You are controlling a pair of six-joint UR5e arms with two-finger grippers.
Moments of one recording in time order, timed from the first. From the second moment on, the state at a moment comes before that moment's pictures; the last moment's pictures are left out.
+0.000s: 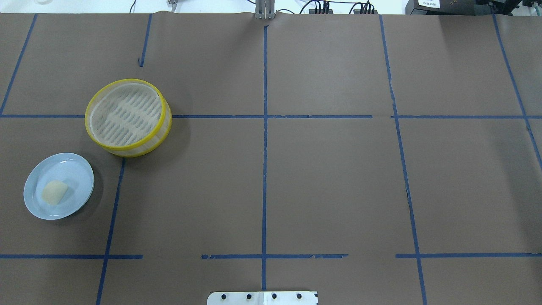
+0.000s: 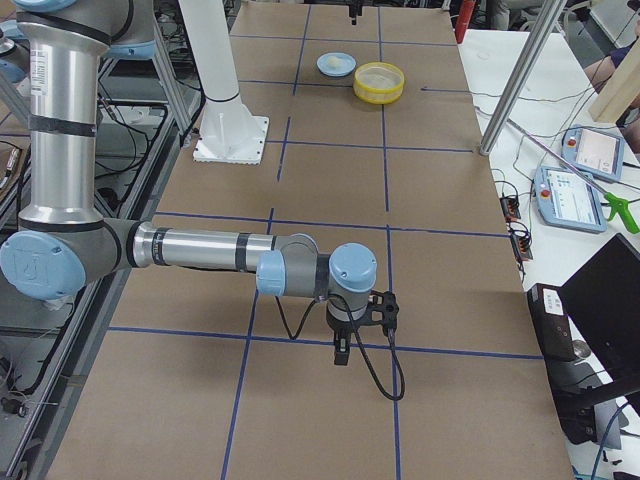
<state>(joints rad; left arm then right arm) -1.18 -1.45 -1.83 -1.91 -2.23 -0.29 1.57 -1.68 1.65 -1.57 2.29 0.01</state>
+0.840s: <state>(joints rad) -0.87 -1.46 -1.84 -1.94 -2.13 -0.48 1.57 -1.68 1.65 -1.57 2.29 0.01</state>
